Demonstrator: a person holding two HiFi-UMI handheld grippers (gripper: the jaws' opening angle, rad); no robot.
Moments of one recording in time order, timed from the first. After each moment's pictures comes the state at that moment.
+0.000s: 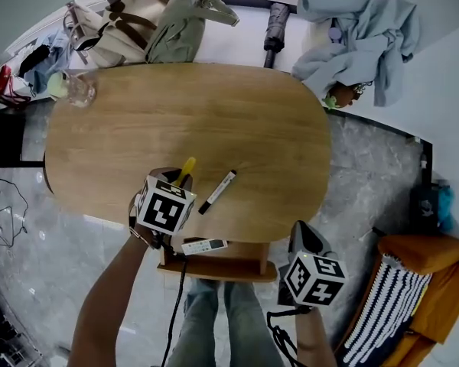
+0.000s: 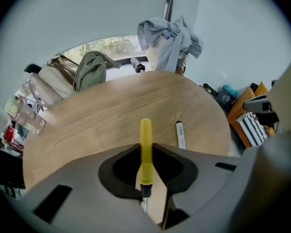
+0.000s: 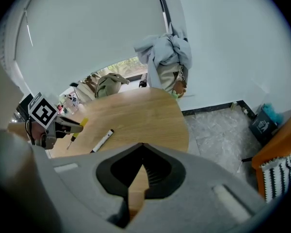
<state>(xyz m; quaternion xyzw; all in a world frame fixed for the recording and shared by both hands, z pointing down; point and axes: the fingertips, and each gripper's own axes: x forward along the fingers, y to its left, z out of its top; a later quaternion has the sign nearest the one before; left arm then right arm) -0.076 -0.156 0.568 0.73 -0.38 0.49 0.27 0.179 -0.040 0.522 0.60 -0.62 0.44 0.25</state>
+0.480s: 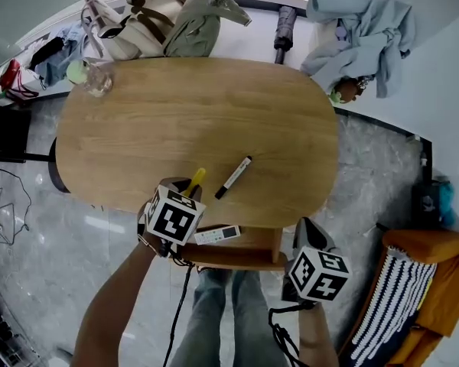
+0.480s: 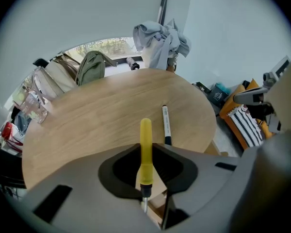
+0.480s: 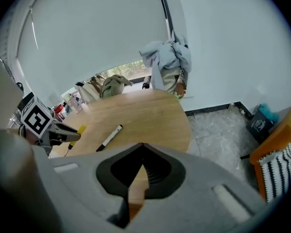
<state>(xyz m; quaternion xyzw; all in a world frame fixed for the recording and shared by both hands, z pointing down) -0.098 -0.089 0.556 0.74 -0.36 0.49 0.27 0.149 -0.004 0.506 0.61 -0.63 0.42 0.24</state>
